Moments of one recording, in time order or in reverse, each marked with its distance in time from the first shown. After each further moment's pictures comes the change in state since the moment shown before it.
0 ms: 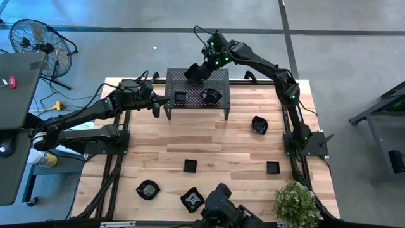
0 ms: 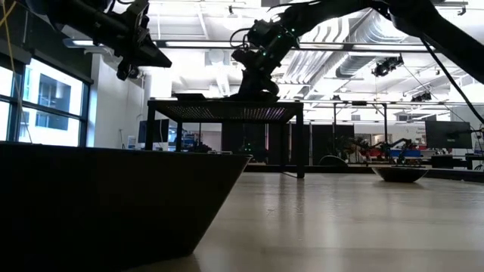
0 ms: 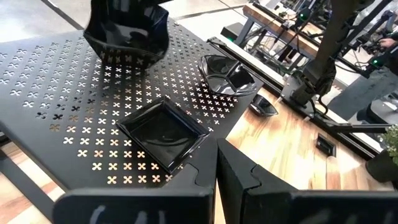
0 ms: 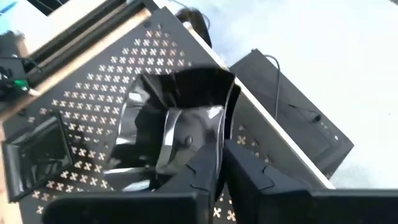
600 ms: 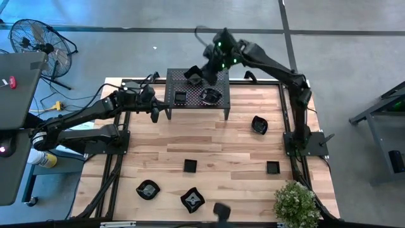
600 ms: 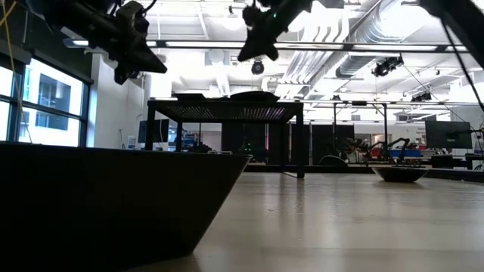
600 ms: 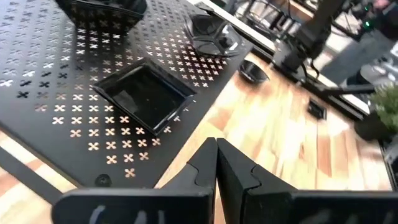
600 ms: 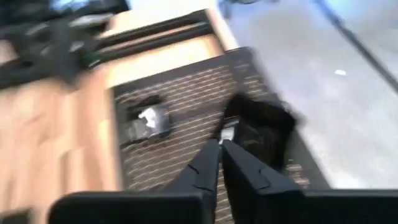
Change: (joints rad) left arm -0.001 0.000 0.000 -0.098 0.089 0.061; right arm 0.101 -0.190 -0.049 -0.027 -0.002 -0.216
